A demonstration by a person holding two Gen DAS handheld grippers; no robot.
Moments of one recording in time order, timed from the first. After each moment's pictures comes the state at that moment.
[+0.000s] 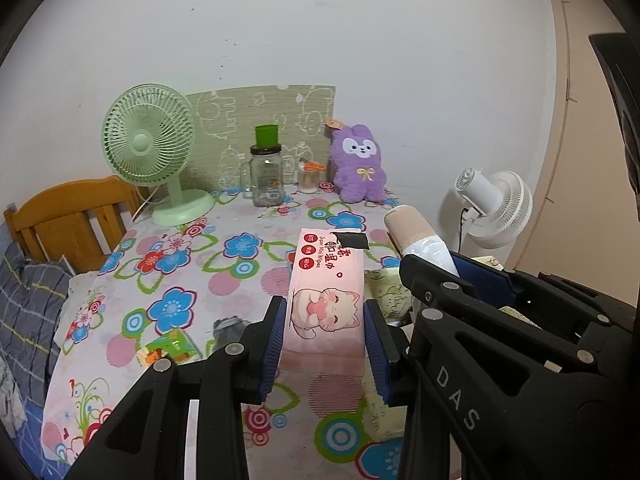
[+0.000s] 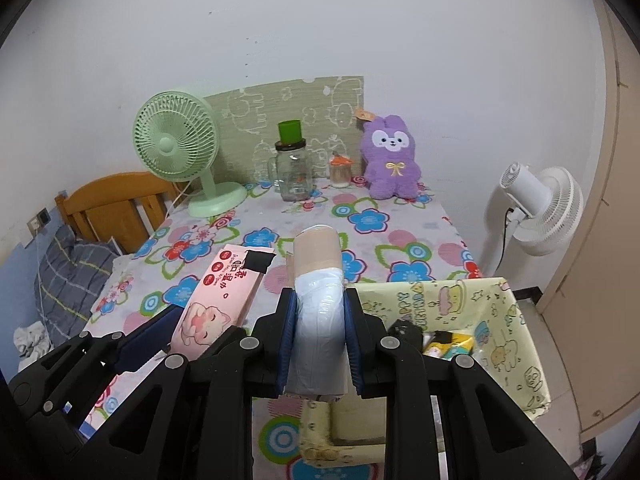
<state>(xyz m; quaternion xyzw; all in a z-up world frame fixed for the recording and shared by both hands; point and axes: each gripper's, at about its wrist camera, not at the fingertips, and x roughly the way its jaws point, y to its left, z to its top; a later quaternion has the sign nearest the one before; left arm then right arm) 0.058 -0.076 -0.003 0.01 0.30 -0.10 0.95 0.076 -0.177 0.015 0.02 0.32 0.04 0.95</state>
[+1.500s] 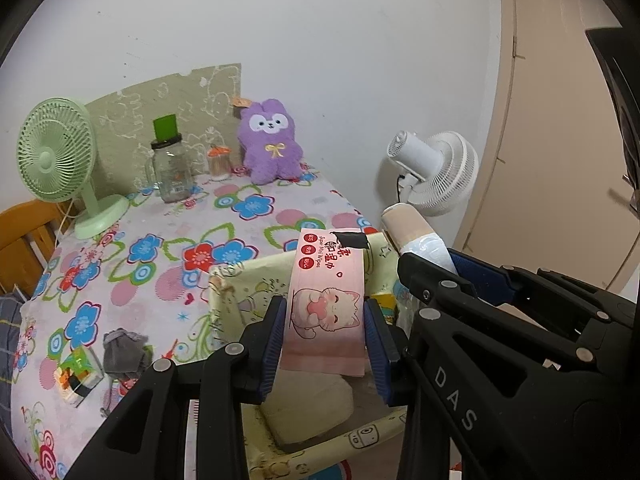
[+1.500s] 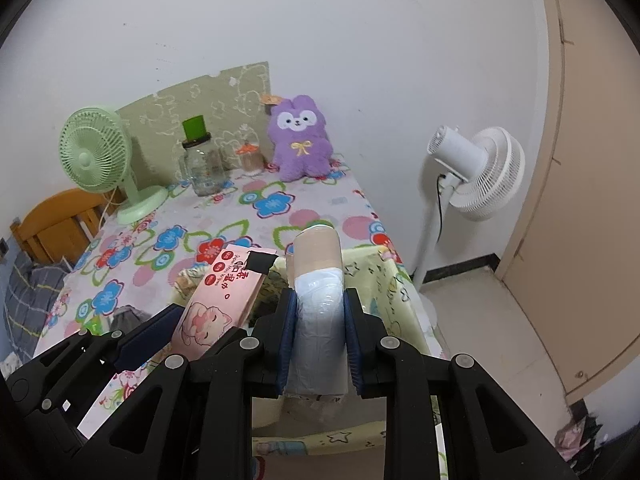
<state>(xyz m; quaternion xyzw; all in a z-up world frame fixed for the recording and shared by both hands) 0.075 -0.181 -0.031 0.05 0.33 -0.19 0.92 0.077 -0.281 -0.012 0.05 0.35 -0.05 0.94</state>
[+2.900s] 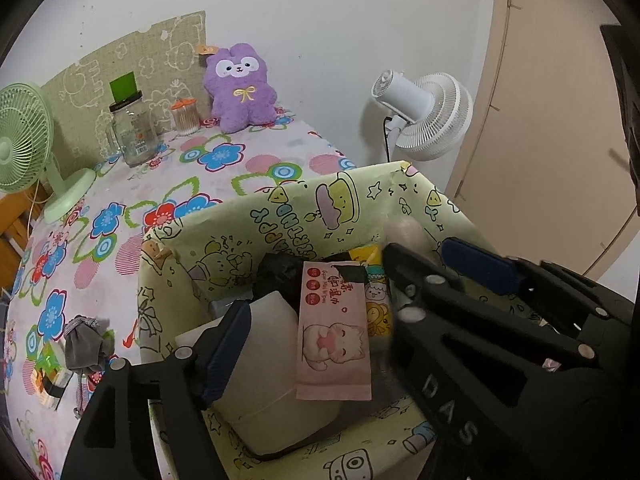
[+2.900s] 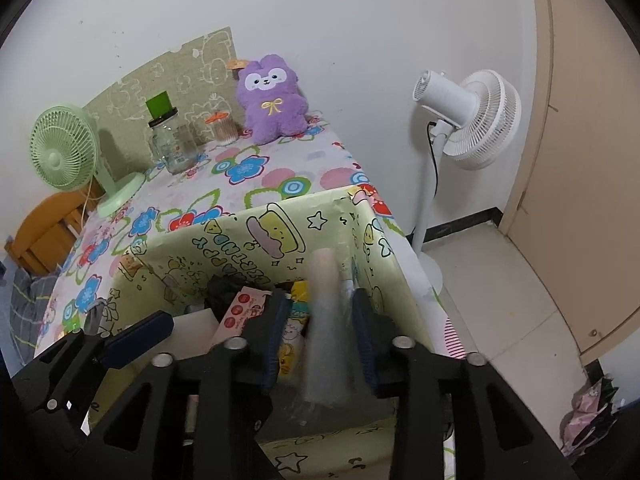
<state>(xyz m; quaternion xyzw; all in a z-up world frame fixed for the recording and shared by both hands) 0.099 -0.207 -0.070 0.08 0.41 -0.21 0.88 0.097 -0.310 -0.060 0.10 0.39 -0.06 0.91</state>
